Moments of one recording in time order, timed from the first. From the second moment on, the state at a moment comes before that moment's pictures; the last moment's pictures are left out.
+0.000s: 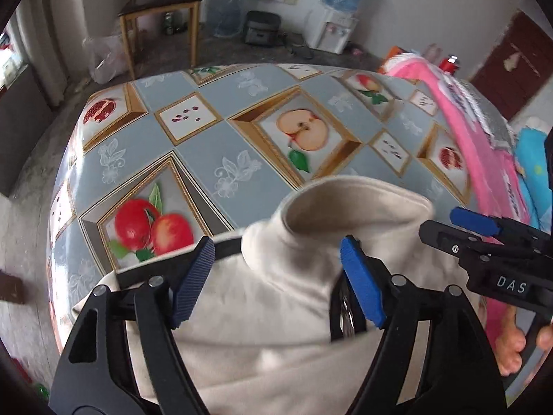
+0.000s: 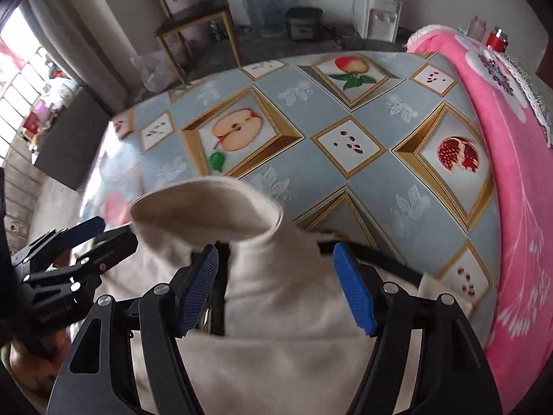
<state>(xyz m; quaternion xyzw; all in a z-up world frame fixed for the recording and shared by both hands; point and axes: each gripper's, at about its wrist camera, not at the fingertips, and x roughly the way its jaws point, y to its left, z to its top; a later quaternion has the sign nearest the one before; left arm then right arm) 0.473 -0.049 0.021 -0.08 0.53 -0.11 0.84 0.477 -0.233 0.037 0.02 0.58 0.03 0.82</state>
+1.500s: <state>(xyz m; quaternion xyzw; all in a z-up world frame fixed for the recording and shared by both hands) 0.414 -0.069 -0.019 0.09 0.52 -0.19 0.83 0.408 -0.227 0.045 -0.07 0.56 0.07 0.82</state>
